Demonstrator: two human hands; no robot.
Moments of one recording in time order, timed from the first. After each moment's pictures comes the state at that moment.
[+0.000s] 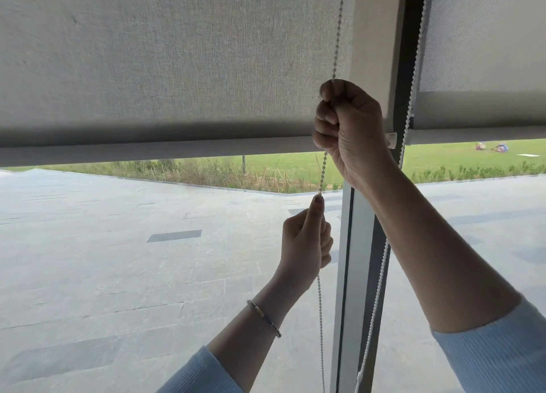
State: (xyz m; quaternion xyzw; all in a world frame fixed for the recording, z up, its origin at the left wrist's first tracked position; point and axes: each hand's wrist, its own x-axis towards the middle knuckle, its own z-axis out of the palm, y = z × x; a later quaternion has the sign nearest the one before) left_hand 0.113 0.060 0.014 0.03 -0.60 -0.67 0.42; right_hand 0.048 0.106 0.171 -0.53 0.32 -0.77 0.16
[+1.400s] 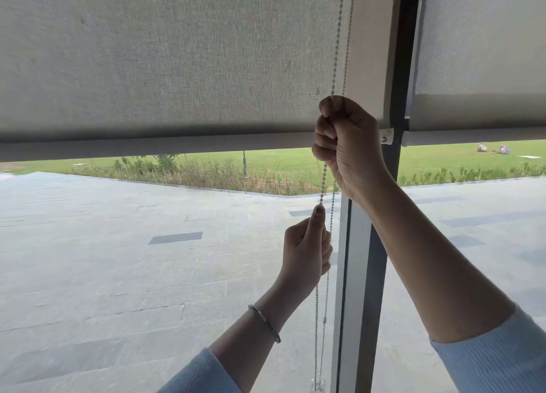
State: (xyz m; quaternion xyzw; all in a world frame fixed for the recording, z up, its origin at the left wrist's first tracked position) left_hand 0.116 0.070 0.003 0.04 -0.63 -0.65 0.43; right_hand 0.050 0.114 0.155 -0.52 0.33 -0.78 0.15
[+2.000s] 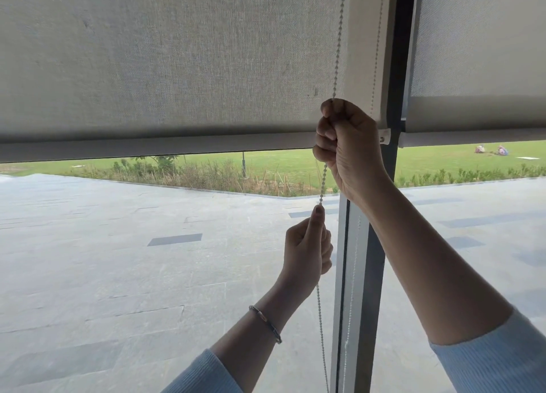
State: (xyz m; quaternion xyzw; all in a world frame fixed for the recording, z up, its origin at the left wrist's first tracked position) left_hand 0.119 0.080 0.007 0.05 -0.62 -0.66 0.42; right_hand 0.054 0.122 0.153 -0.51 0.33 -0.78 0.14
